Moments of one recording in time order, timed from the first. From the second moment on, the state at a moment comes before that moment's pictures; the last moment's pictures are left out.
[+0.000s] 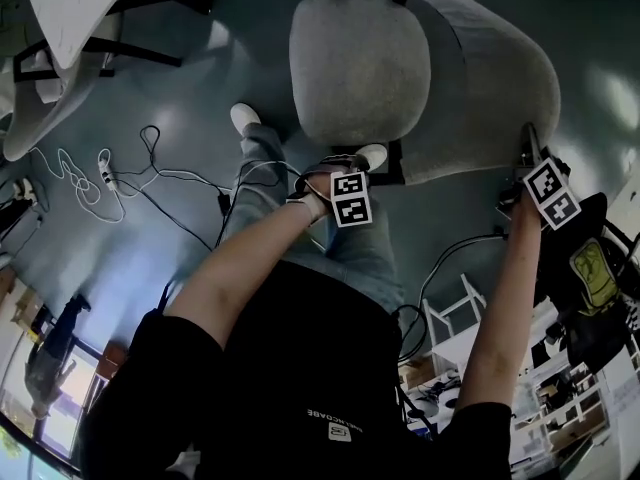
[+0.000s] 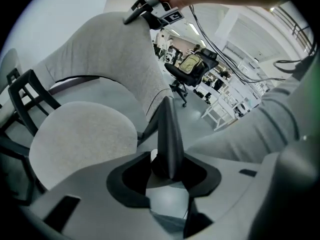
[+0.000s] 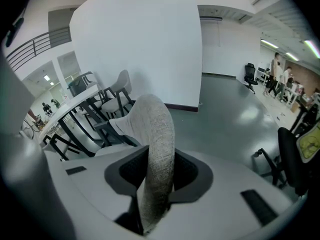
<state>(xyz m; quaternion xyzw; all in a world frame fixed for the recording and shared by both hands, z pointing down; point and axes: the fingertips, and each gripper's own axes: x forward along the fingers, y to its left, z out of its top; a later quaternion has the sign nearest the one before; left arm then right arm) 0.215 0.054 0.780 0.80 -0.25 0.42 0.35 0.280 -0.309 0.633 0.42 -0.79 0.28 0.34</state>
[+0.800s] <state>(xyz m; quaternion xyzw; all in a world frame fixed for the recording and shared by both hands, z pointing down) 0.058 0.108 0.780 0.79 -0.22 0.47 0.31 0.200 -0.228 0.634 0.44 -0.76 0.30 0.37</state>
